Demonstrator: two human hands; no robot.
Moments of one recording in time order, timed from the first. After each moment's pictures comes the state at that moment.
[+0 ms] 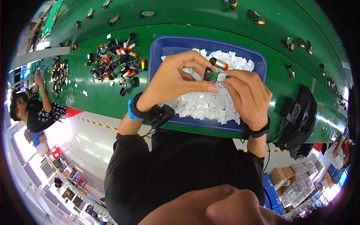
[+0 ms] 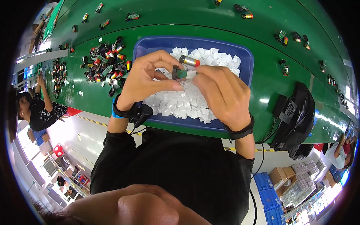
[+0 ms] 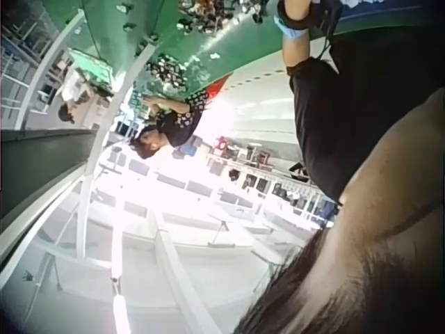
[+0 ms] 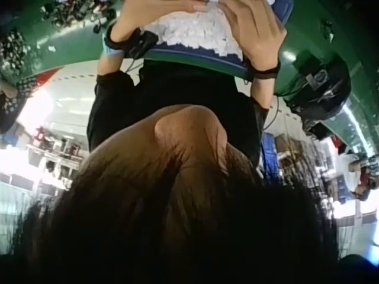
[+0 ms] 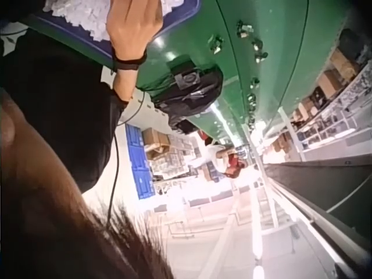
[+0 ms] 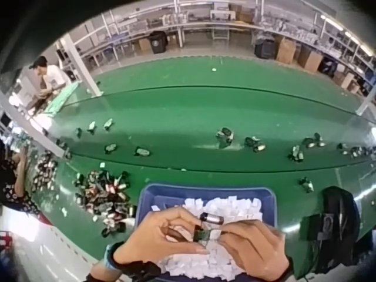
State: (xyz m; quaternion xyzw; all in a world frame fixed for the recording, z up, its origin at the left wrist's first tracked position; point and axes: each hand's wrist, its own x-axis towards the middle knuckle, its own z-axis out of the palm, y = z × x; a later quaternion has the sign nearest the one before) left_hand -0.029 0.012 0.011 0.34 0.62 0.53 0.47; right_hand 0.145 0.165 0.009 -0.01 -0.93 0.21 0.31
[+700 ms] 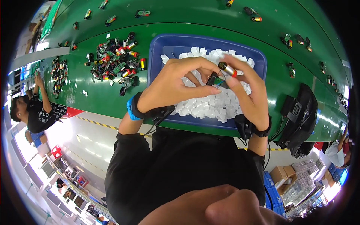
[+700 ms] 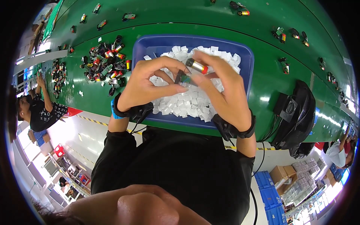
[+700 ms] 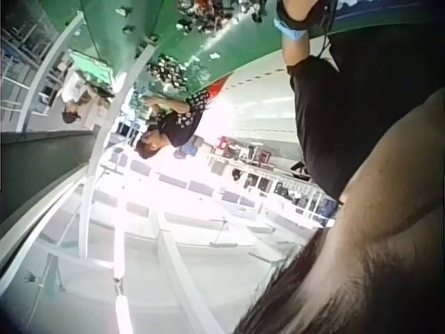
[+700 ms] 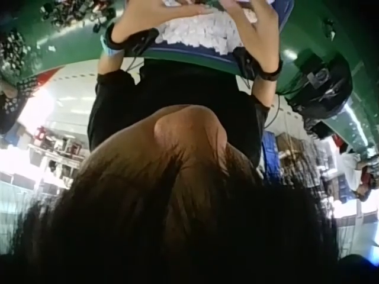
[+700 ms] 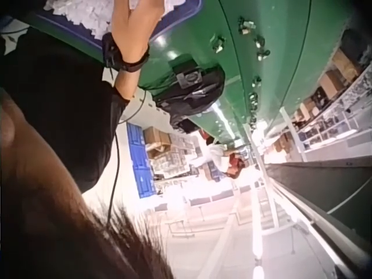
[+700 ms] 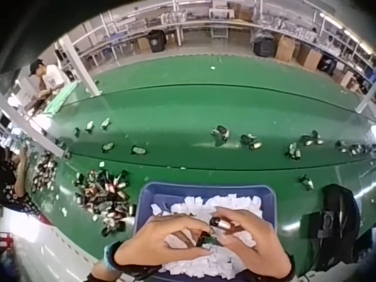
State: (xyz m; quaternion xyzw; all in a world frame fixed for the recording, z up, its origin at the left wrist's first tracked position) left_hand -0.025 0.013 0.013 0.50 0.59 0.52 0.36; right_hand 0.143 0.165 0.014 -0.18 -0.77 0.59 0.18
